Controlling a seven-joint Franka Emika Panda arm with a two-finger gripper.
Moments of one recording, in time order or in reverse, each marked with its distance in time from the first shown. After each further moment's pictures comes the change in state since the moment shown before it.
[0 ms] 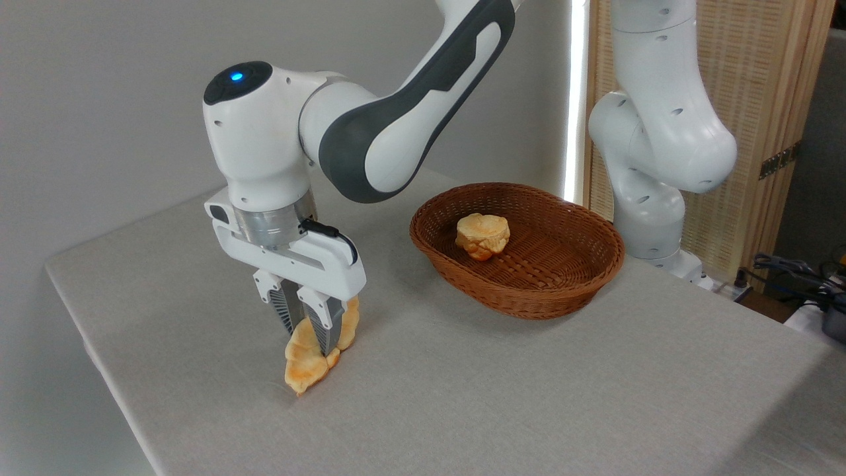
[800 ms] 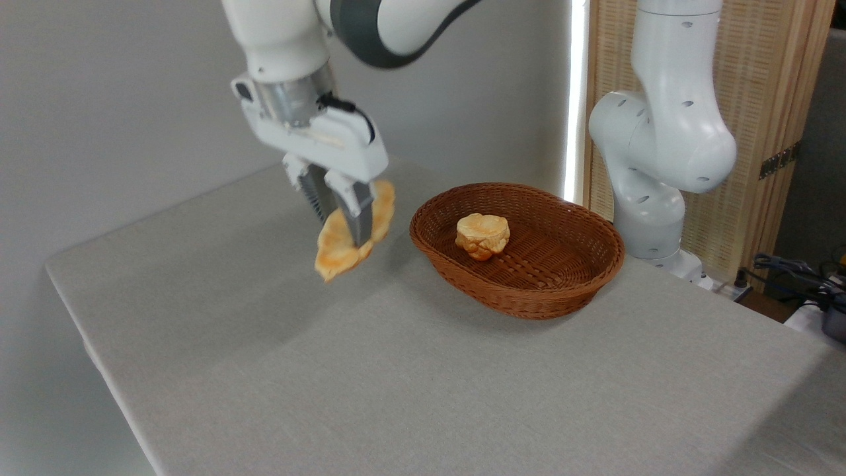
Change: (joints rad) arm -0.014 -0.258 -0.057 0.012 0.000 -0.381 0.058
